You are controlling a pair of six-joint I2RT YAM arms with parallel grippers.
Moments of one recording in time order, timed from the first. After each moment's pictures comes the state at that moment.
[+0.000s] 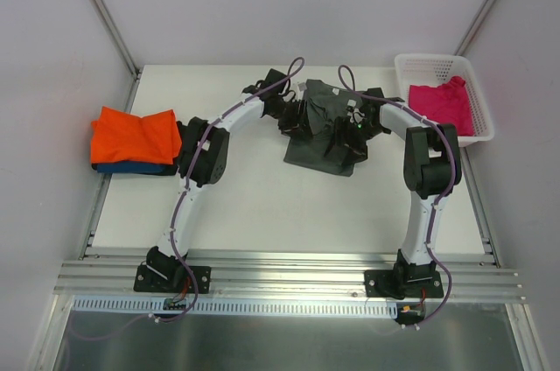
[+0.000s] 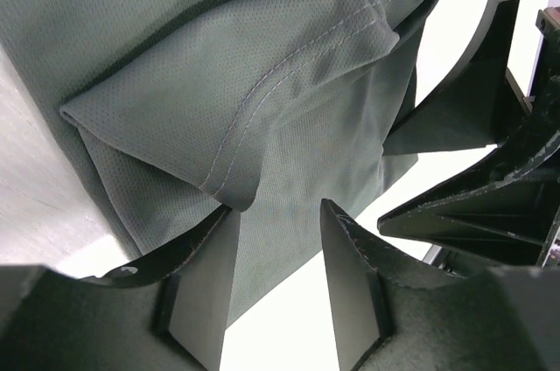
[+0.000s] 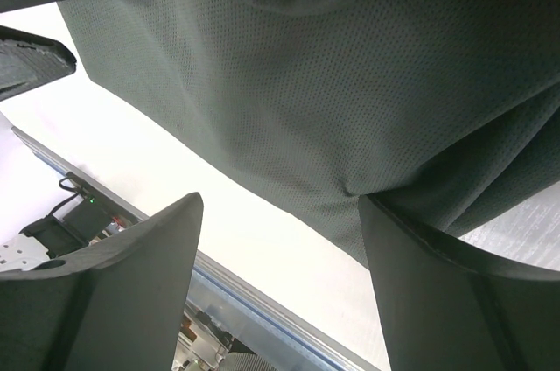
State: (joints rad) left arm -0.49 2.46 2.08 -0.59 0.68 -0.44; right arm 0.18 2.09 1.51 -0.82 -0.57 0.29
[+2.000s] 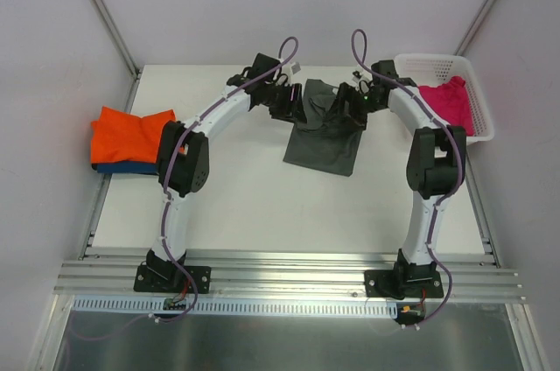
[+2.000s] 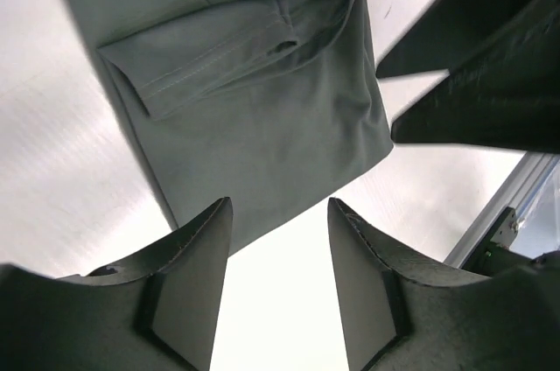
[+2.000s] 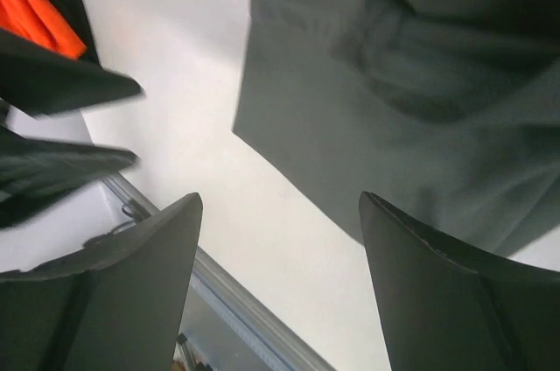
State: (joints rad) left arm -0.47 2.19 1.95 -0.57 0.54 -0.35; right arm 0.15 2.06 1.69 -0.76 -0.67 0.34
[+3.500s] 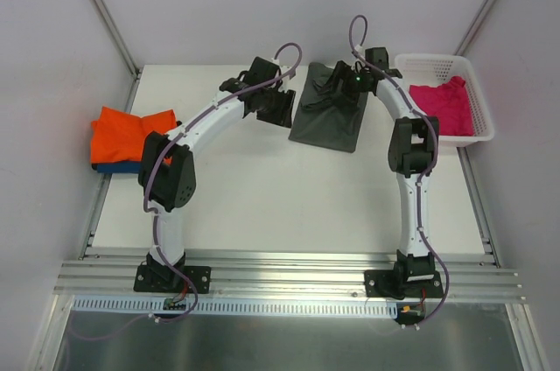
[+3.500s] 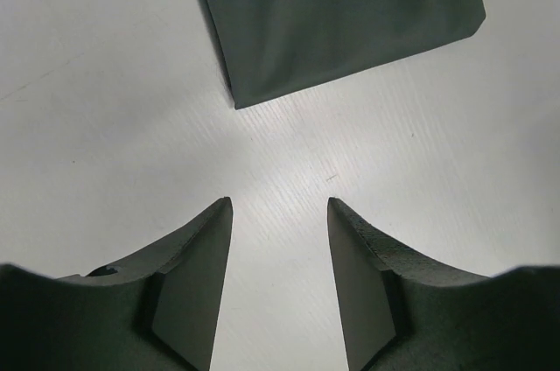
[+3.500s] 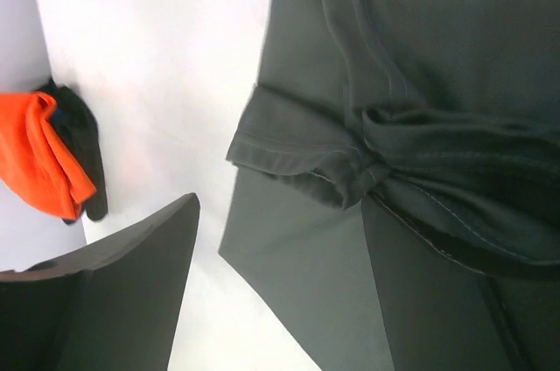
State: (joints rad) left arm -0.53 1.99 1.79 -0.66 0.22 -0.19; right arm 0.14 2.51 2.23 -0.60 -0.63 0.46
